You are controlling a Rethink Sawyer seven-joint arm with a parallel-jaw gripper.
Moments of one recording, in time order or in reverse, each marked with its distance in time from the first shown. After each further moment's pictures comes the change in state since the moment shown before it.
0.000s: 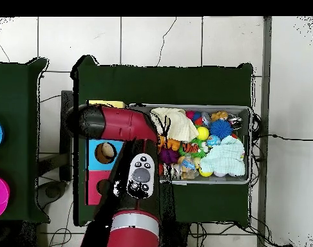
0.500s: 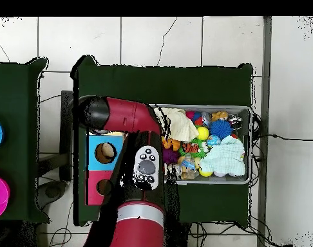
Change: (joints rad) arm -0.021 0.034 0.009 -0.081 0.010 0.149 0.000
